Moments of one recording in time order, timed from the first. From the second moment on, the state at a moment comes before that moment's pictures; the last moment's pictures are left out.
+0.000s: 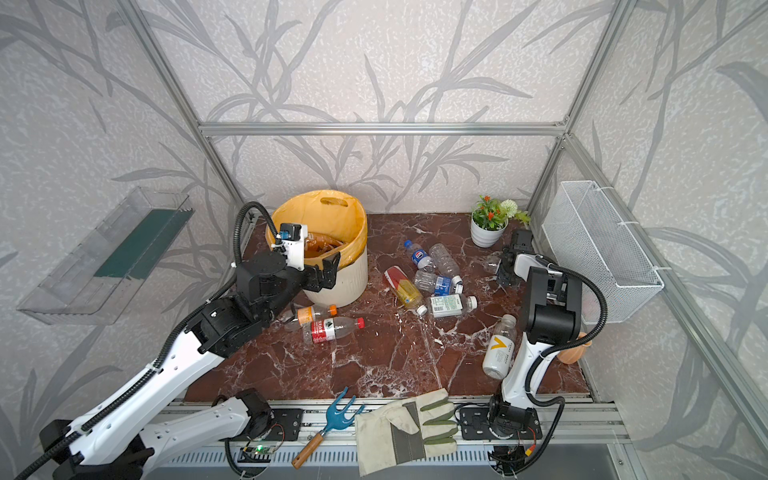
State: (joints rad) left arm -0.71 0.98 1.11 -0.44 -0.39 -0.22; right arm -0.23 1.96 1.25 -0.25 0.05 1.60
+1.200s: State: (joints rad) left arm -0.71 0.89 1.09 -0.44 -0.40 -0.20; right arm -0.22 1.45 0.77 -0.10 -0.17 1.32
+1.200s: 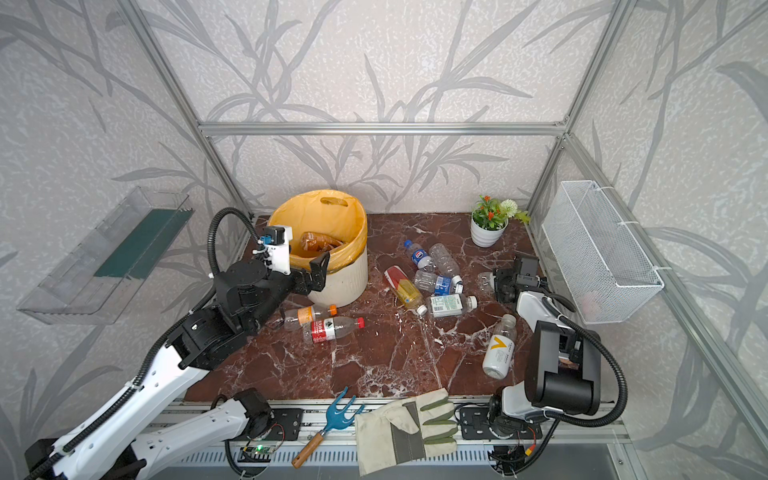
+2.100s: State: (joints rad) left arm -0.67 0.87 1.10 -0.52 -0.56 -0.30; right arm -0.13 1.07 0.84 -0.10 -0.41 0.92
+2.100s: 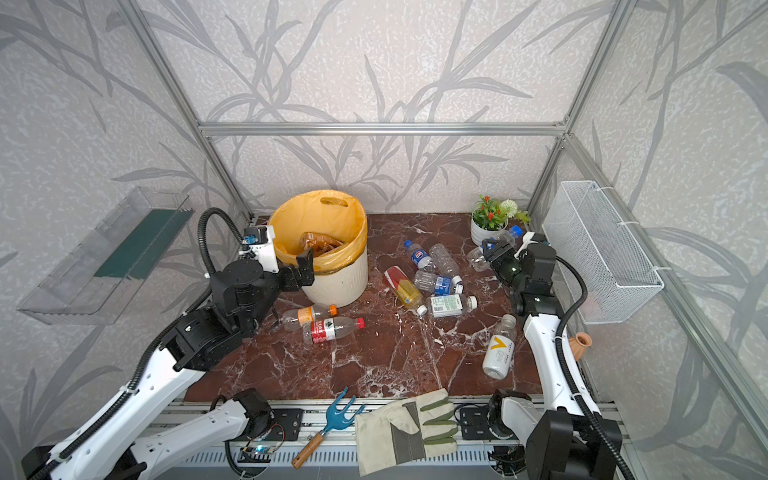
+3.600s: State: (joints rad) left arm -0.54 0.83 1.11 -0.65 -0.47 -0.41; right arm 0.52 1.35 1.48 -0.16 -0.19 0.39
